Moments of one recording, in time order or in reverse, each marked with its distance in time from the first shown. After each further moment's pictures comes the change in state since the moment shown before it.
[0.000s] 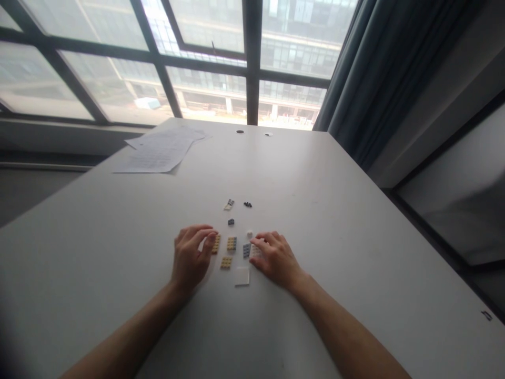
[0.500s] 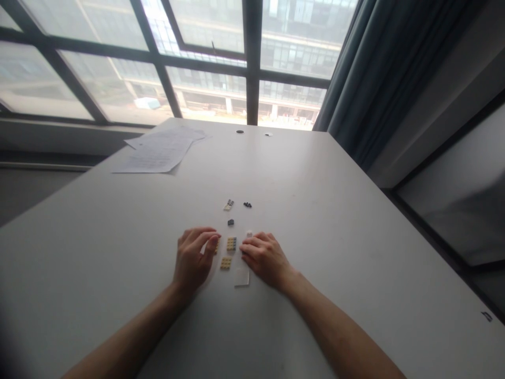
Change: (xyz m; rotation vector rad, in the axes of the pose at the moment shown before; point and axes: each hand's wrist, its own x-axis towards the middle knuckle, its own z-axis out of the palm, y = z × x) left_hand -0.001 0.006 -0.002 -0.029 -0.017 0.039; right_hand 0.015 -0.012 0.010 0.016 -0.031 -0.139
